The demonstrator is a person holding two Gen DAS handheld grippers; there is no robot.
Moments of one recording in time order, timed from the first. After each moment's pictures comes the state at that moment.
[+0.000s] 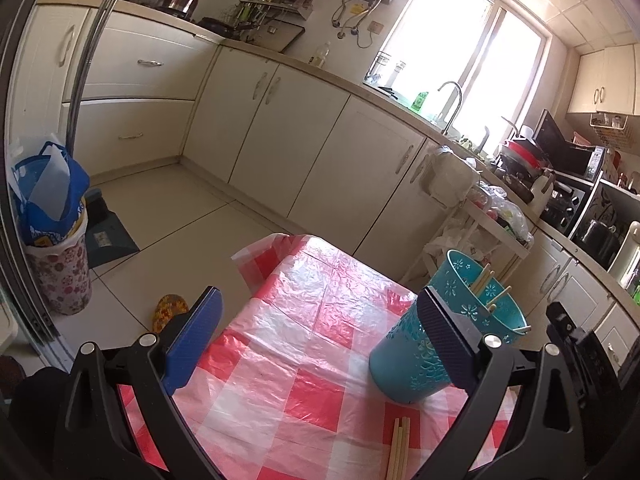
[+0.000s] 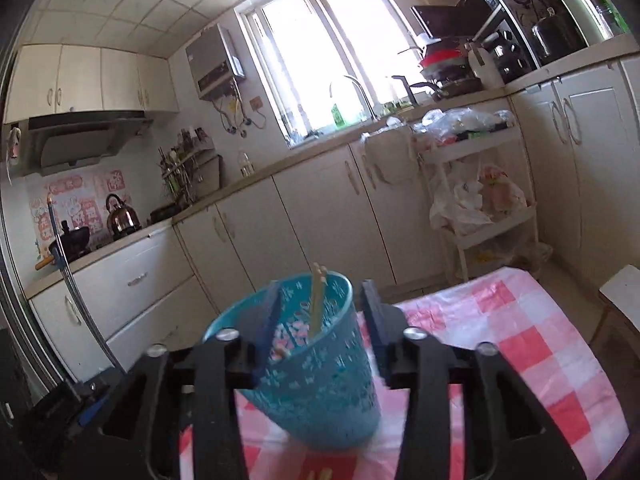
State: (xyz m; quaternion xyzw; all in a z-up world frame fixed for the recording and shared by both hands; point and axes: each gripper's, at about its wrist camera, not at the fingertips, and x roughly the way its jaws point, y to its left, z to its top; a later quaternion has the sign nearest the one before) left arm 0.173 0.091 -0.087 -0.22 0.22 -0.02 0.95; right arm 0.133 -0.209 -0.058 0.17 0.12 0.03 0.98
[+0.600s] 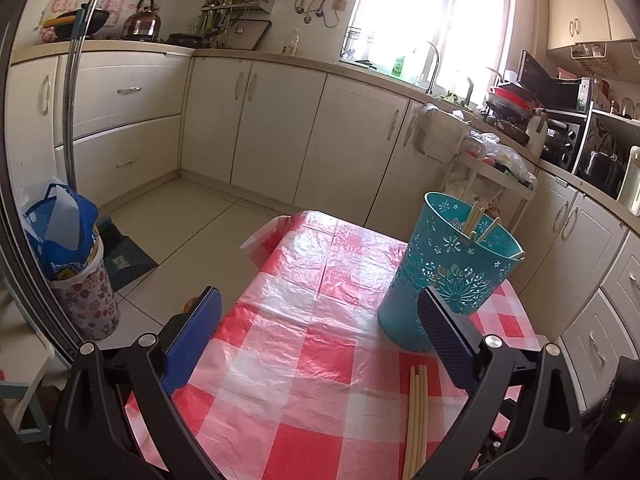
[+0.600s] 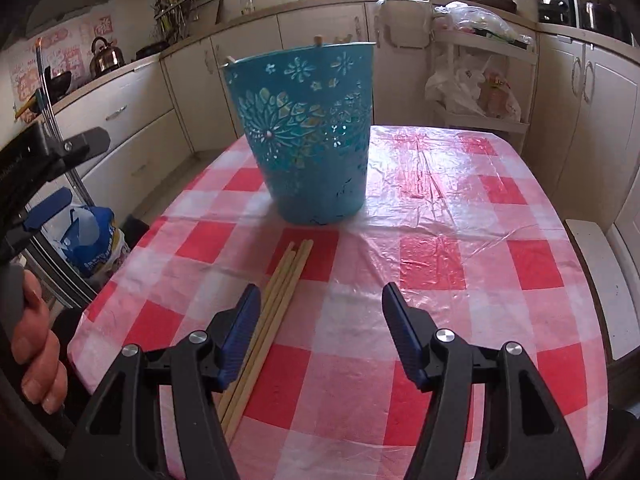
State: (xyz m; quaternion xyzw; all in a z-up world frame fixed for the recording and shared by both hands) left arm 0.141 0.060 -0.081 -0.12 0.25 -0.03 0.96; right arm 0.085 -0.151 -0.137 0.04 0.37 0.03 0.93
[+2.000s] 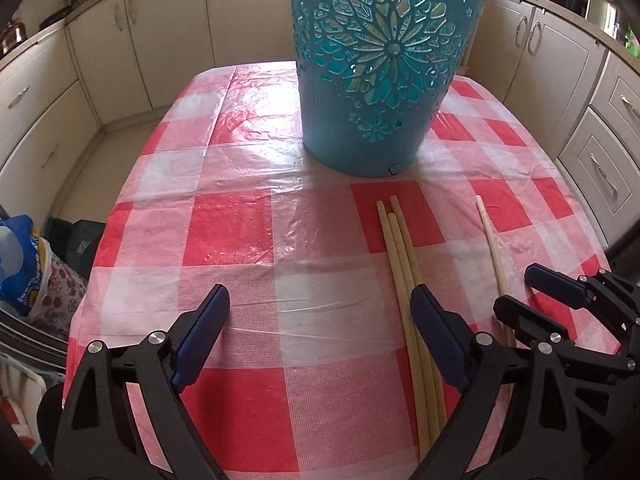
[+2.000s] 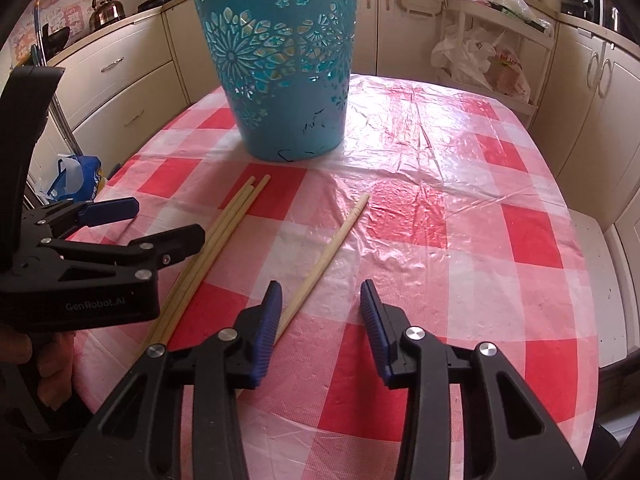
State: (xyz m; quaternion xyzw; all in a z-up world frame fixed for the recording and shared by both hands) left arm 0.174 -0.032 -0.175 0.06 0.46 -0.15 0.87; right arm 0.092 -0.181 -0.164 0.00 0.44 0.04 0.90
